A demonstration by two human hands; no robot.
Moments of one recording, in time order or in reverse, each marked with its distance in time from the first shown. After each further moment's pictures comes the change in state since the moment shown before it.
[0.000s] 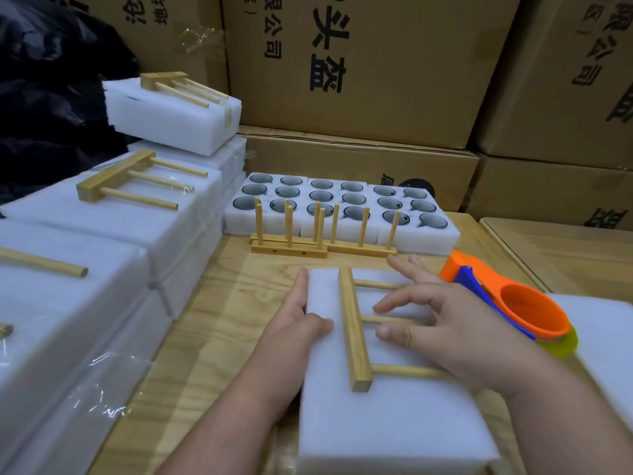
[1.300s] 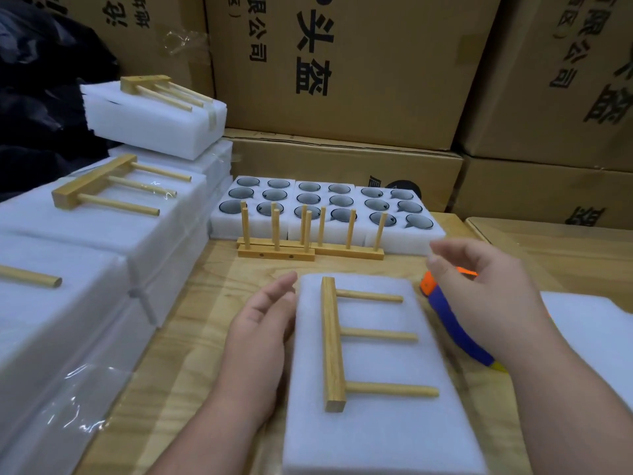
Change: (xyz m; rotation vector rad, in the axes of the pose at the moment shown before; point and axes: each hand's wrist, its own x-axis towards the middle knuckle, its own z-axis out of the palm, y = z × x) left_hand 0.013 -0.010 -0.003 -0.208 0.226 0.122; right_hand 0.004 0.015 -0.026 0.018 0.638 0.120
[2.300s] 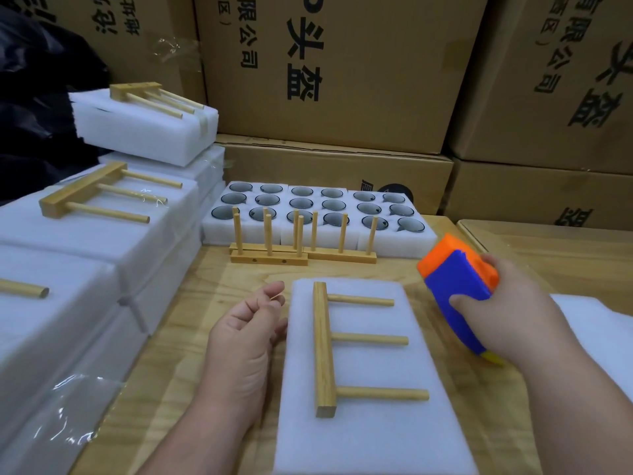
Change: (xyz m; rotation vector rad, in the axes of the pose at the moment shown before) left_hand 0.004 0.002 -0.004 -0.072 0.037 0.149; right_hand 0.009 0.031 -0.025 -0.439 0.008 0.251
